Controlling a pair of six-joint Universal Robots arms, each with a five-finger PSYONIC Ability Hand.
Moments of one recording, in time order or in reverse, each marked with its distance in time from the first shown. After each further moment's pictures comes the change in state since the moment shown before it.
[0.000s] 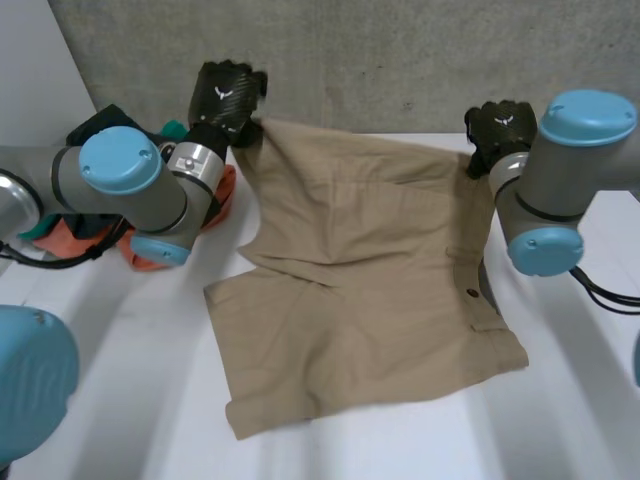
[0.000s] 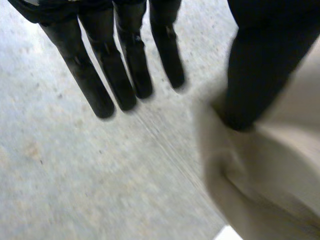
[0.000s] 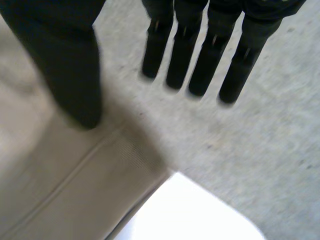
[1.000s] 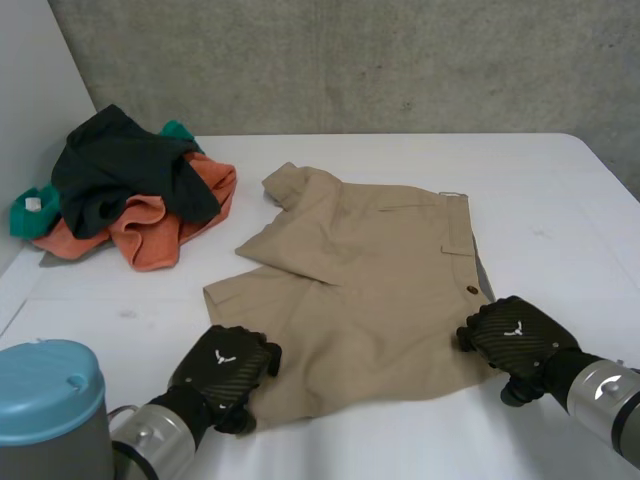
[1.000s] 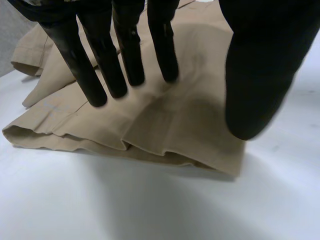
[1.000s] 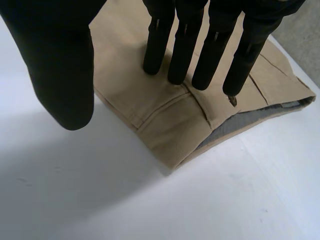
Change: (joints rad) left arm -0.152 0.763 -1.368 -0.246 -0.078 -0.017; right arm -0.326 -0.715 1.346 0.032 -0.663 -0.587; left_hand 0.098 -0.021 -0.035 -0.025 -0.028; right_hand 0.005 0.004 -0.017 -0.021 -0.004
